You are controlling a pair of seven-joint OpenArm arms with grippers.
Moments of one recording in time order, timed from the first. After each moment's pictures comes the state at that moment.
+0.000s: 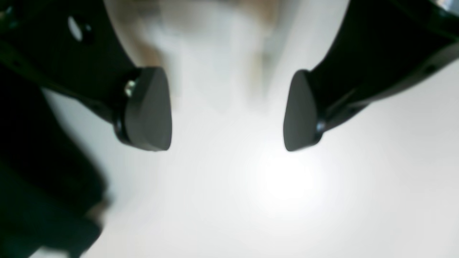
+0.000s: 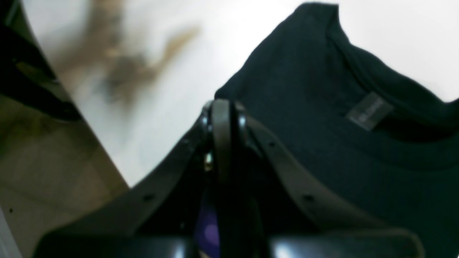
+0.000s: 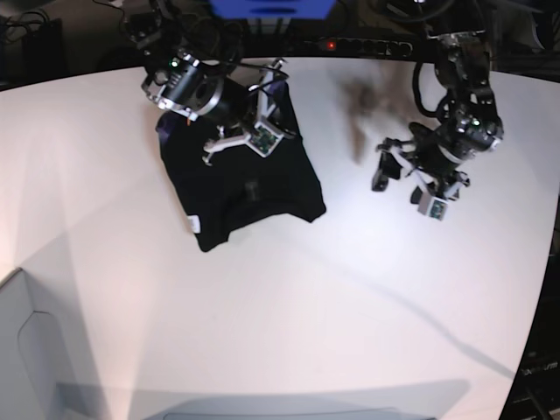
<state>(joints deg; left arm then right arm) 10.6 -12.2 -15.8 101.5 -24.6 -31.3 52.5 -19.6 6.3 -20.7 116.8 7.3 32.9 -45.2</state>
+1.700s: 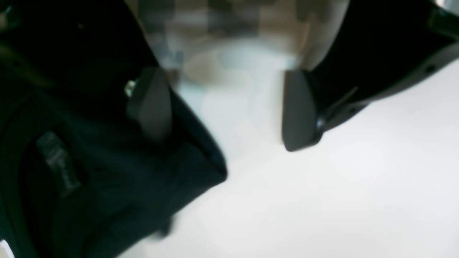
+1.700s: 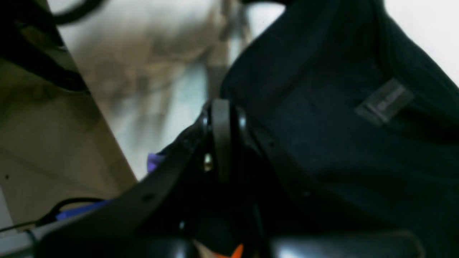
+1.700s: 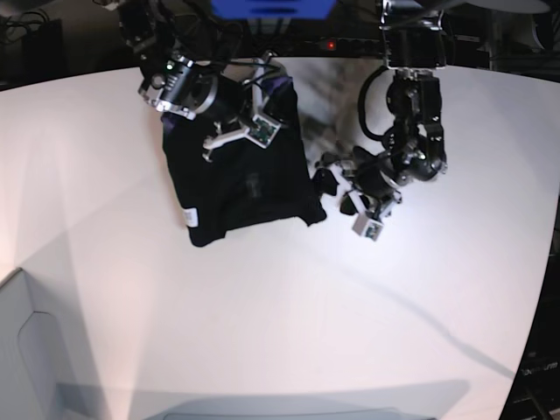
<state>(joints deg) 0.2 -5.4 -7.7 87.4 -25.2 -31.5 52.7 -18.7 8.8 -20.6 113.6 7.4 37.2 -44.9</state>
